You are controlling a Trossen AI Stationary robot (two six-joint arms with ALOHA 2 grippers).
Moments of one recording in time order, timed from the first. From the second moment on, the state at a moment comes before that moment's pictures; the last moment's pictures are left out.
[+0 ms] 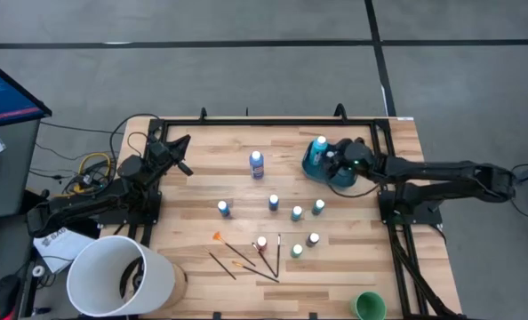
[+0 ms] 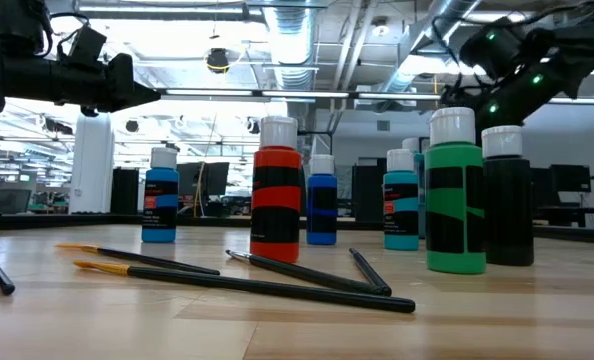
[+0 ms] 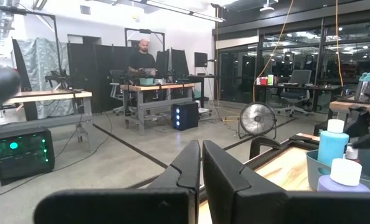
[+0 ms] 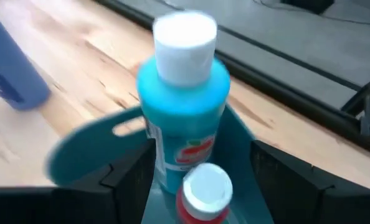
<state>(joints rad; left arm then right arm) 0.48 0.34 0.01 0.52 -0.38 0.07 -0.36 0.97 0.38 0.01 0.42 0.26</state>
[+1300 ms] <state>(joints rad) 0.48 0.34 0.01 0.52 -0.38 0.07 0.02 1.71 1.40 -0.68 0.14 0.07</state>
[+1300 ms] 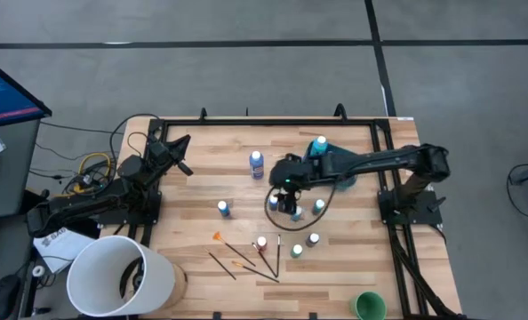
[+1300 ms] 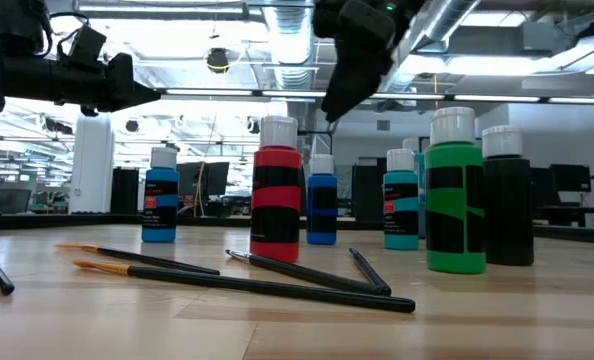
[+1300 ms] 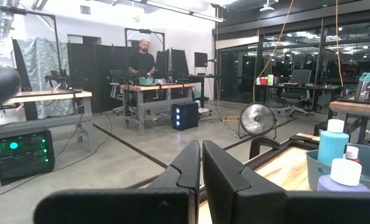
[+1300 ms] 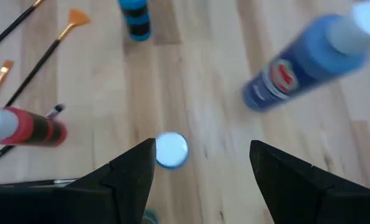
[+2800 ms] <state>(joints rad) 0.48 0.34 0.01 0.52 -0.38 0.07 0.00 1.87 1.44 -0.67 0.02 0.01</state>
